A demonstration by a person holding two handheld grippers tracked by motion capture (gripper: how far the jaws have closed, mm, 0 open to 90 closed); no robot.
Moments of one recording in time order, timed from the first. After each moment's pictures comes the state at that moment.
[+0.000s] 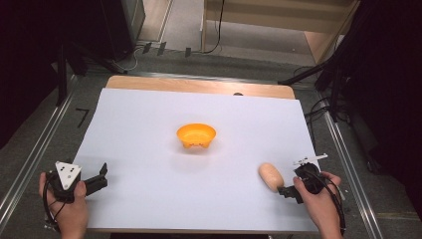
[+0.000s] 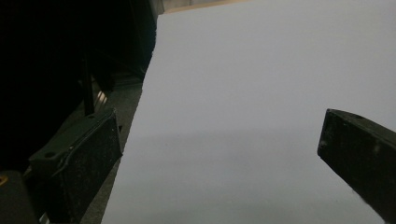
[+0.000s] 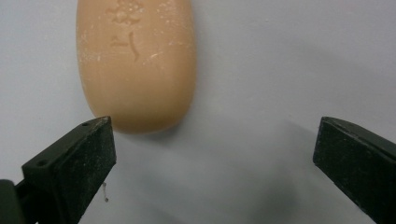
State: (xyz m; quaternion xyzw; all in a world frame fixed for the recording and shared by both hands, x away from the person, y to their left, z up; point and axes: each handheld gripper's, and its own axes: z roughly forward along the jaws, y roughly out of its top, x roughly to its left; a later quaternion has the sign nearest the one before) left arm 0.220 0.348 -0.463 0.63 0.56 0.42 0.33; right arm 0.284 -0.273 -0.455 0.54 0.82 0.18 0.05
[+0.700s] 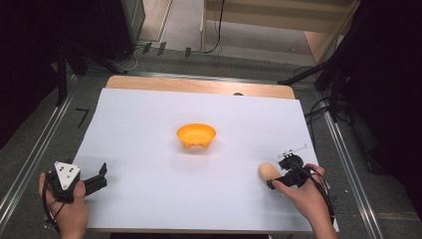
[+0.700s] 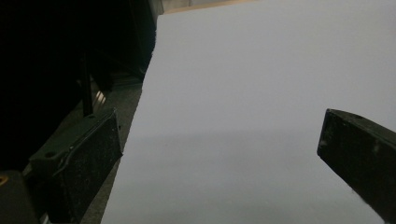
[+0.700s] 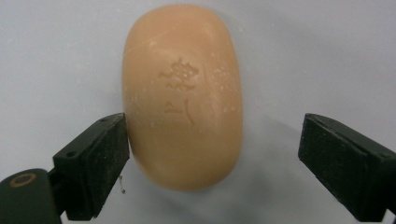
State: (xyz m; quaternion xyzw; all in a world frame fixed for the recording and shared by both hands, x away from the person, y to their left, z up) left arm 0.220 0.349 -0.463 0.63 0.56 0.42 0.33; right arm 0.303 -0.232 -0.445 0.54 0.83 0.15 0.07
